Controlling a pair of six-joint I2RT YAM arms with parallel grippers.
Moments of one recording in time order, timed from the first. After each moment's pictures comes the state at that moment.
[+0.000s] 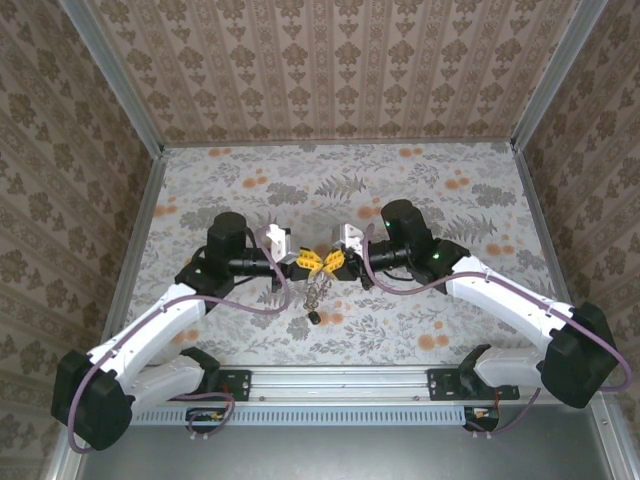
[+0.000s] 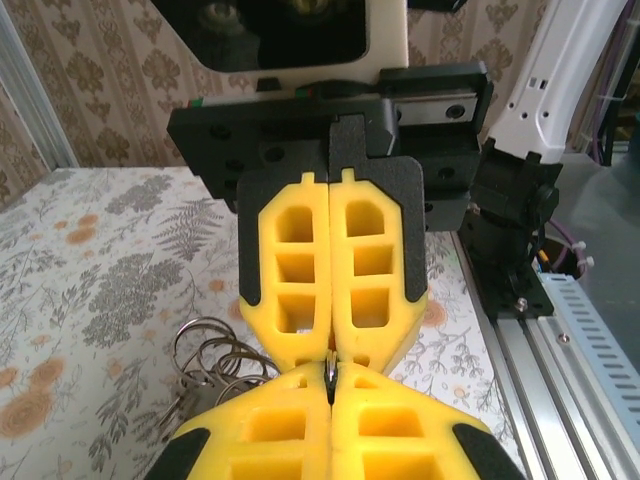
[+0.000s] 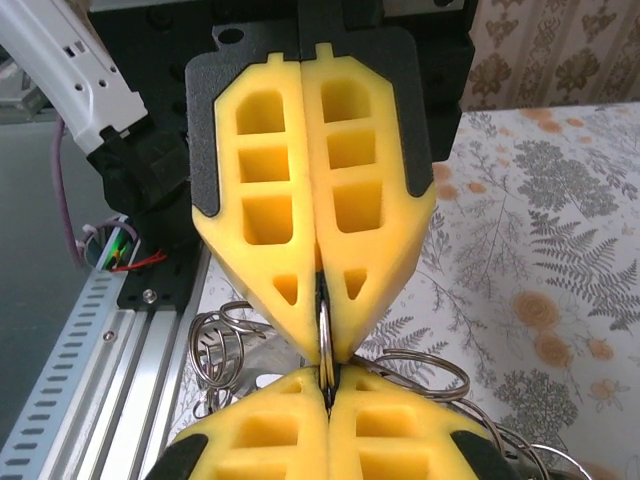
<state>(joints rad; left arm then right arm) -0.59 1.01 0.70 -0.03 0.97 0.34 0.66 1.25 0.92 -0.19 -0.76 -0.37</state>
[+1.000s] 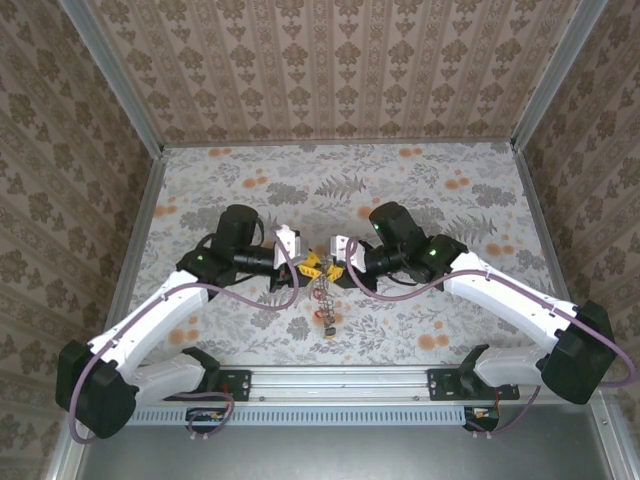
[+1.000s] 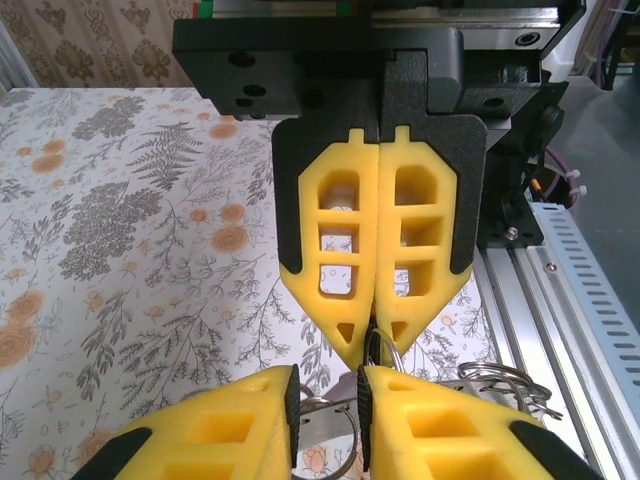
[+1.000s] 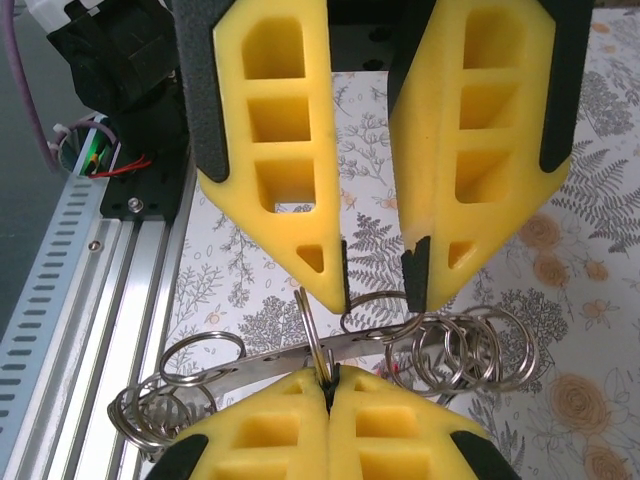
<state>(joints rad) -0.61 1.09 0.82 -0.35 0.93 0.54 0.73 1.27 1.02 -0.48 -0.60 -0.52</state>
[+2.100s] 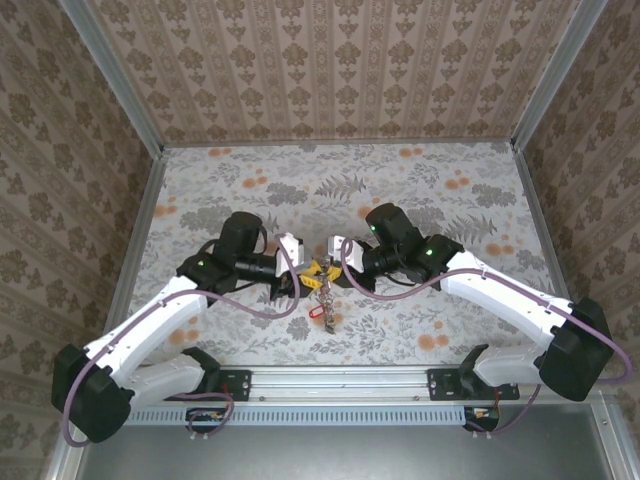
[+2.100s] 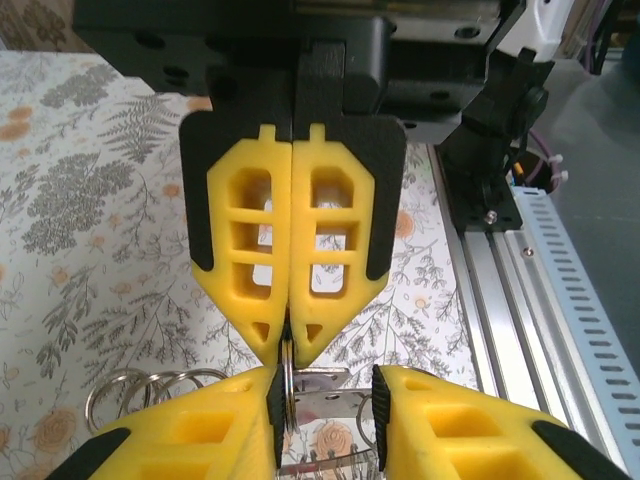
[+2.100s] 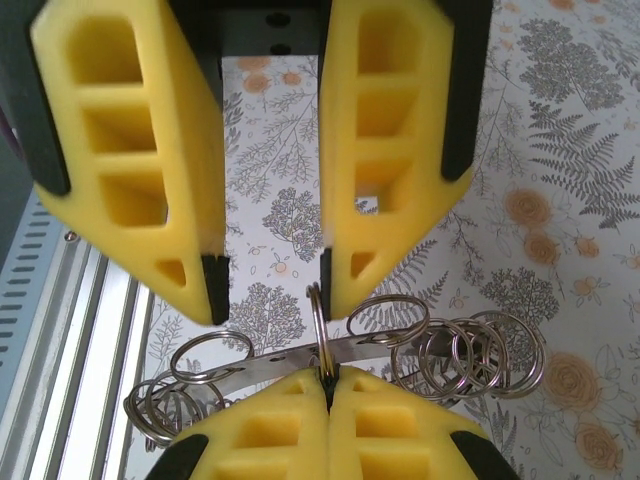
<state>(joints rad) -0.66 1.06 0.80 -0.40 0.86 0.51 0.73 1.29 1.02 -0.48 -0.55 -0.51</state>
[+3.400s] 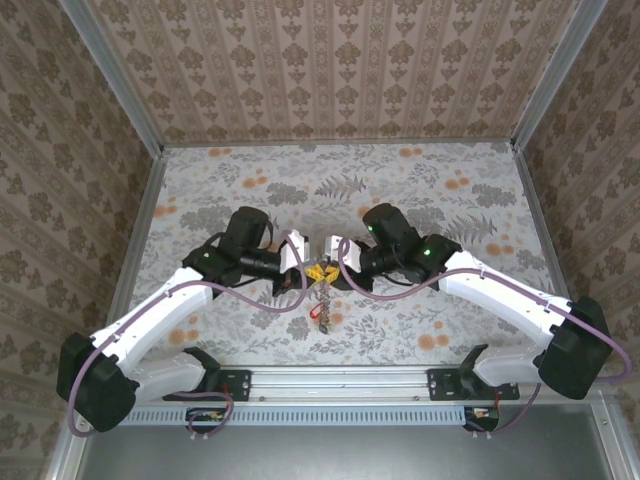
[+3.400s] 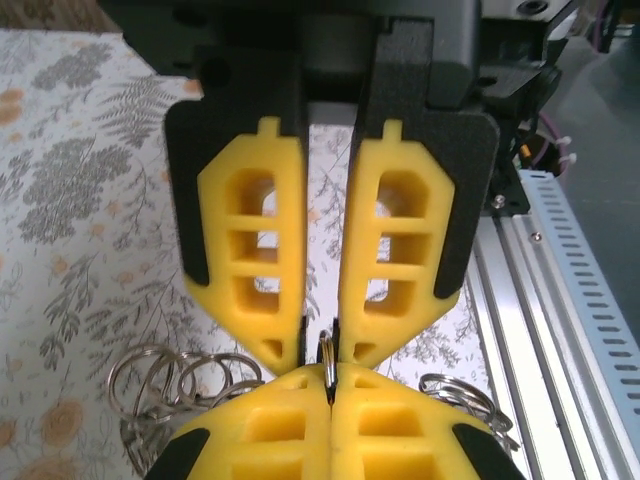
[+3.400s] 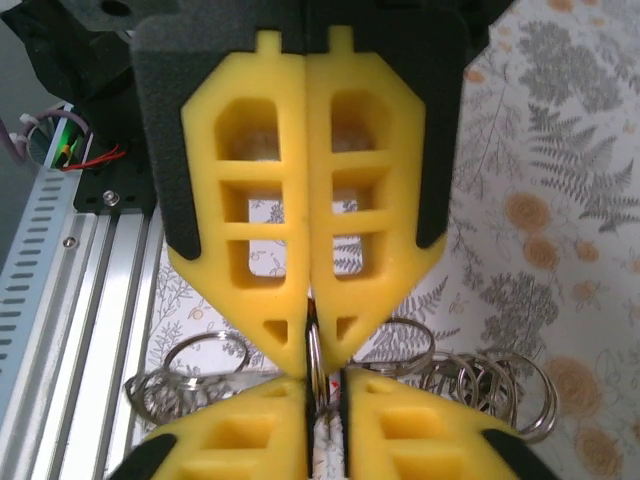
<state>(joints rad) -0.66 1.11 0.85 -0.44 0.87 0.56 0.75 1.29 1.03 -0.47 -0.54 -0.50</state>
